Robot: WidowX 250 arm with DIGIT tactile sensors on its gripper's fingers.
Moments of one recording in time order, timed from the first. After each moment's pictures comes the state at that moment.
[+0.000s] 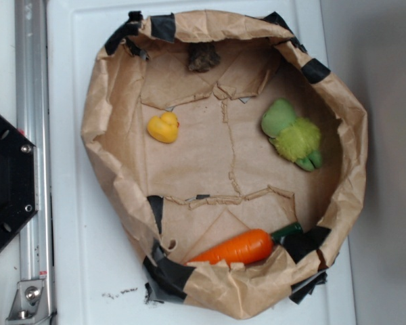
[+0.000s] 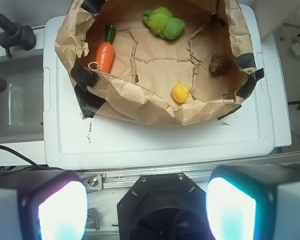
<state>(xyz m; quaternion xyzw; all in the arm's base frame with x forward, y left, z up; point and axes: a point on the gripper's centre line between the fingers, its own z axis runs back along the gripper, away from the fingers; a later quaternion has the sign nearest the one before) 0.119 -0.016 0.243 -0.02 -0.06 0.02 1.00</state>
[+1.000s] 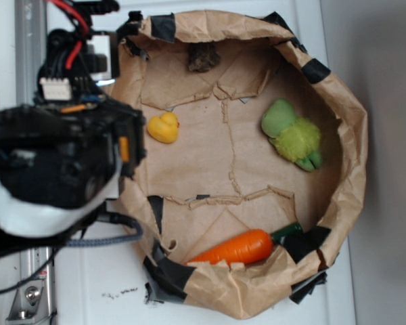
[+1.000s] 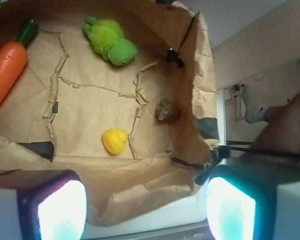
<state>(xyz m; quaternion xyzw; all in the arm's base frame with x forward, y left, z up) 0.184 0.017 0.176 0.19 -0.09 -0.04 0.98</state>
